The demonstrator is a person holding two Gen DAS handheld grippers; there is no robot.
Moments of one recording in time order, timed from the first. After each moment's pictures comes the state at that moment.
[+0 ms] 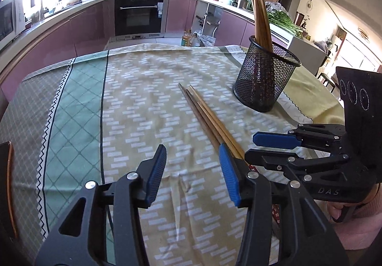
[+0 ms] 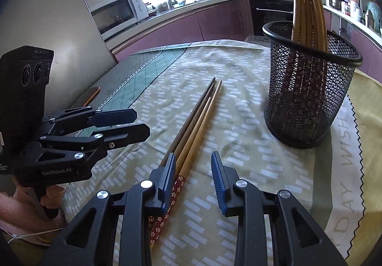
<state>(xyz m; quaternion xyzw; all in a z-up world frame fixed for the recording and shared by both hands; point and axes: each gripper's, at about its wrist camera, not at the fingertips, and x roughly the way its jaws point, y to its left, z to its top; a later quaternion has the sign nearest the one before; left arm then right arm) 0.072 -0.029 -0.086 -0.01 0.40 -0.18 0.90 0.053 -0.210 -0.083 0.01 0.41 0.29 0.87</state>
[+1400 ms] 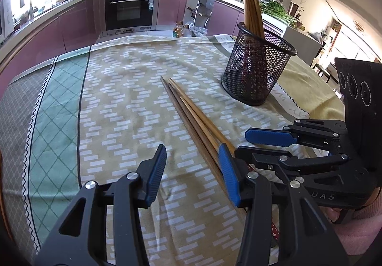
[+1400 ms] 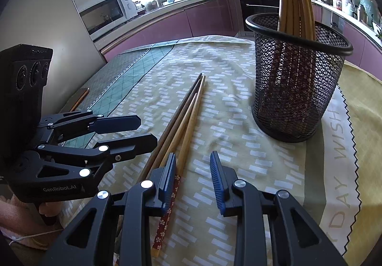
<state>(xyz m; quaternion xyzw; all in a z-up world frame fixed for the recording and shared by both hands) 0.086 -0.054 -0.099 0.01 0.42 -0.20 0.88 0.062 -0.212 -0.088 0.02 0.42 0.26 0.87</state>
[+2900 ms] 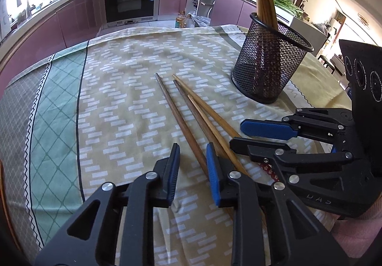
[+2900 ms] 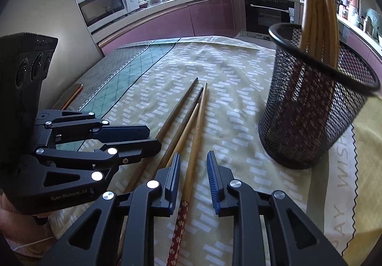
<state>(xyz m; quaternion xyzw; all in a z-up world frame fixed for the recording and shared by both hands) 0.112 -0.056 -0.107 0.02 0.46 -0.19 0.87 0.086 -0.194 -0.083 -0.02 0.42 0.26 0.87</state>
